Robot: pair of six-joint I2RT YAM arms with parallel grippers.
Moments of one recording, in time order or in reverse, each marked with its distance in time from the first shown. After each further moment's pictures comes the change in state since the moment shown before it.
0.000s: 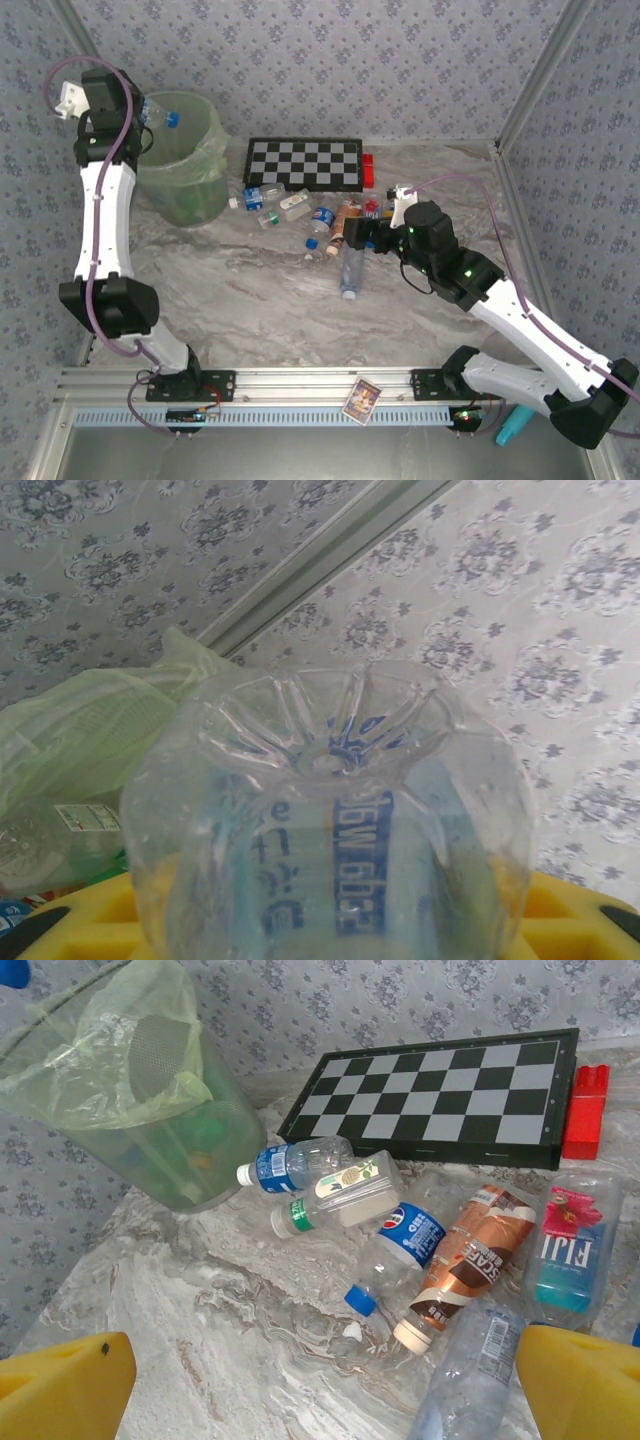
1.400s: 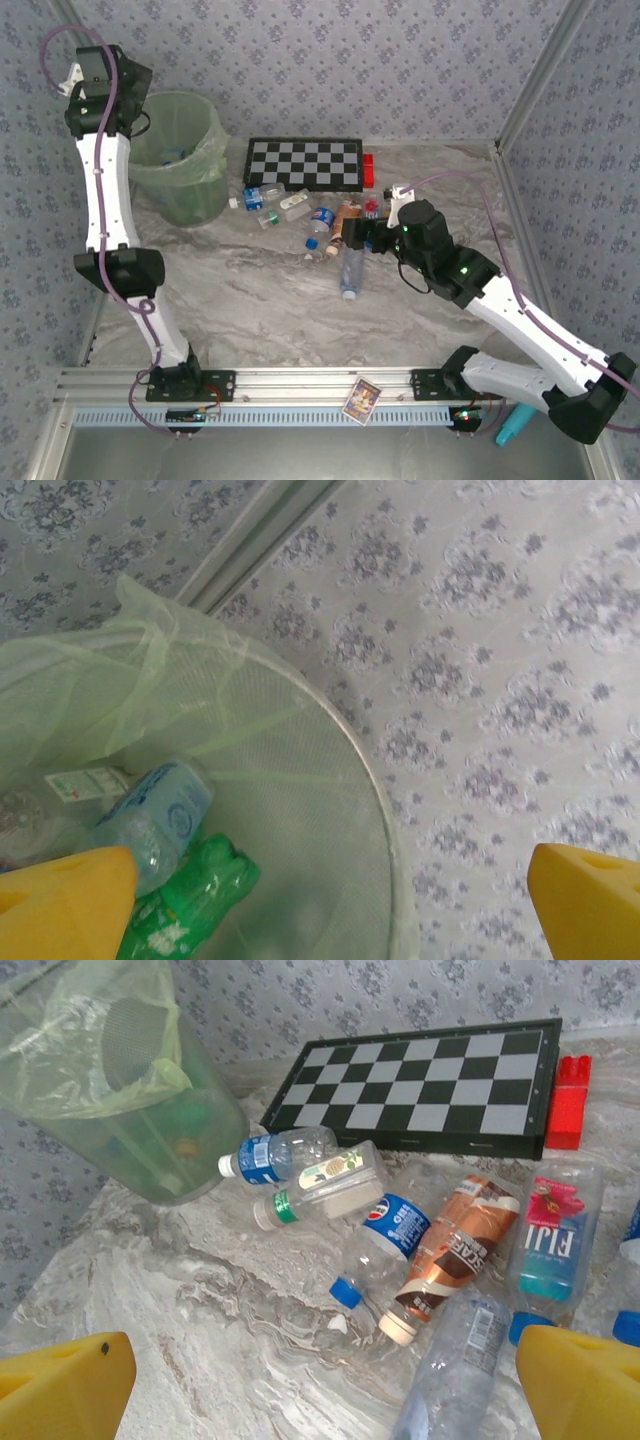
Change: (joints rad) left arm 0.014 0.258 0.485 -0.368 0.153 0.074; right arm 0.020 0.032 0.021 -0.044 0.046 0.012
